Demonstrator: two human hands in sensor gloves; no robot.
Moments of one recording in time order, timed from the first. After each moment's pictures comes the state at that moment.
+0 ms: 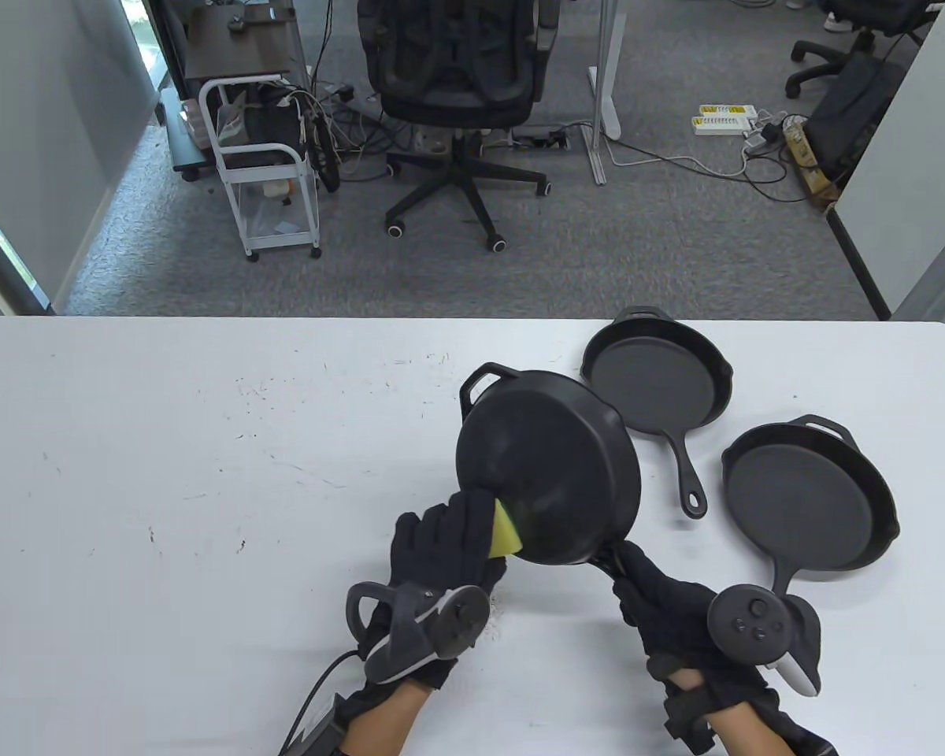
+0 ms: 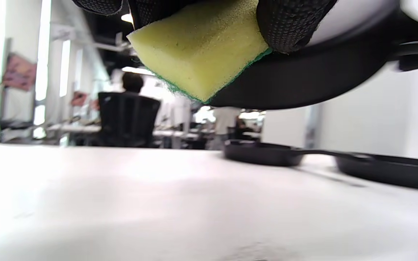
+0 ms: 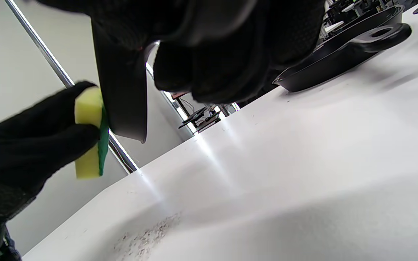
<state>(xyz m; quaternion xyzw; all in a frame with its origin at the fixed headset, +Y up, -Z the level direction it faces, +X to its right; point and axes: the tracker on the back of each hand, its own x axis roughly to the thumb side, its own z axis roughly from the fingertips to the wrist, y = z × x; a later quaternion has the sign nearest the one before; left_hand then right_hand) -0.064 -0.698 -0.254 0.13 -0.20 0.05 0.97 0.226 -0.712 -0.247 0.16 -0.01 0.93 0.33</state>
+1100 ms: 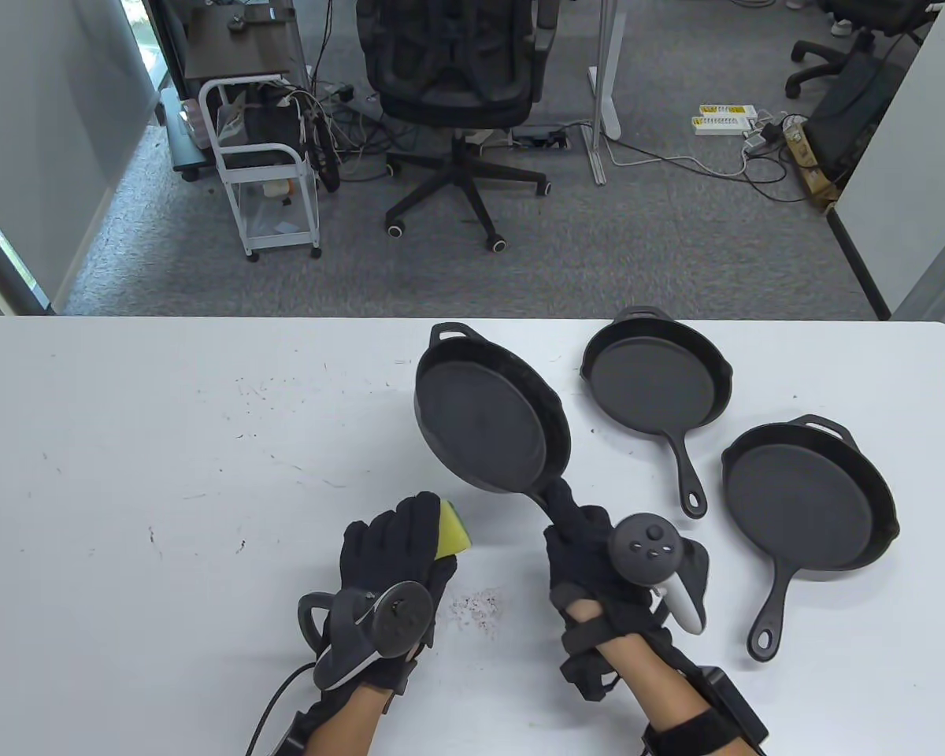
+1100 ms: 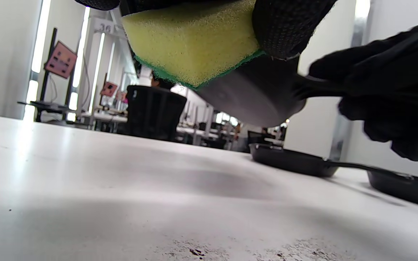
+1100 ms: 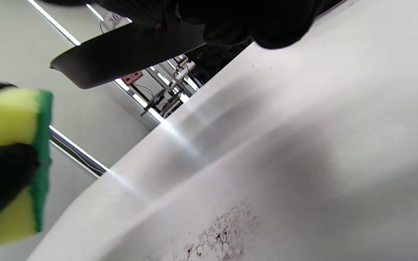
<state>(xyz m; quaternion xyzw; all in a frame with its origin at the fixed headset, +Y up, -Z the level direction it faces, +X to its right) -0.129 -0.708 -0.261 0.11 -0.12 0.10 0.98 0.124 -0.721 -0.325 0.04 0.08 0.93 0.37</state>
